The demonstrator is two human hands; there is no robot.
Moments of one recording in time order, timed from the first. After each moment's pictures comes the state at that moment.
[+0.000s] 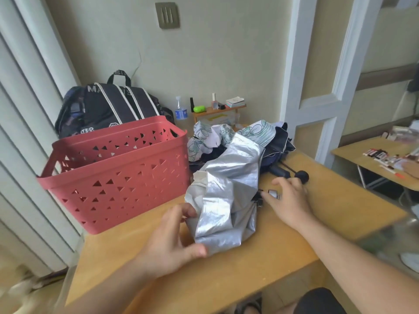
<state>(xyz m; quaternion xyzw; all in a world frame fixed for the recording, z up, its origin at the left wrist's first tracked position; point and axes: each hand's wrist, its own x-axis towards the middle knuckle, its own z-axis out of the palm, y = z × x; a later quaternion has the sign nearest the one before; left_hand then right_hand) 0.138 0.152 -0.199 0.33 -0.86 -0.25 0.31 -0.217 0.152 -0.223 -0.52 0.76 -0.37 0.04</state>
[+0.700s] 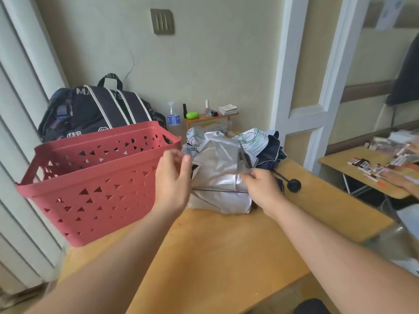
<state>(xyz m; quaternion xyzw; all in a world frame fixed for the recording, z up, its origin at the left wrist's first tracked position) 0.059 0.074 -0.125 0.43 -0.67 -0.23 0.56 -0.160 0.125 -0.145 -0.49 0.67 -0.51 0.21</state>
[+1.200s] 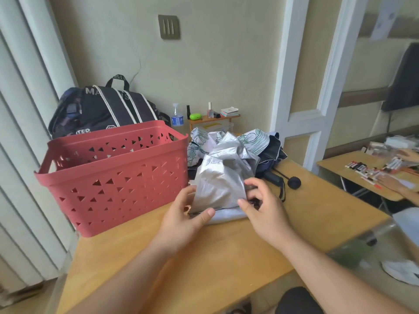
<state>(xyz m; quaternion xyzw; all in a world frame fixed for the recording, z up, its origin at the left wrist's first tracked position) 0.101 0.131 -0.195 0.37 -0.73 -0.40 0.43 -0.131 0.195 -0.190 -0.60 0.58 -0.54 0.13</state>
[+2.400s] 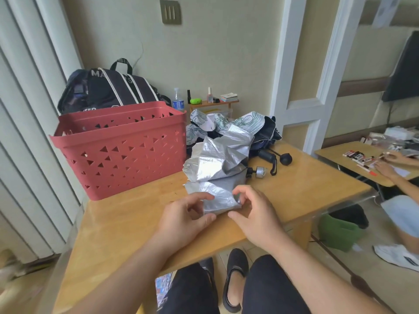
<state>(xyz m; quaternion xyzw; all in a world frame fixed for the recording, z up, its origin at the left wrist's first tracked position) 0.112 0.211 -0.223 0.39 -0.80 -0.26 0.38 -0.107 0.271 -0.237 -0.64 0.61 -0.46 0.10</state>
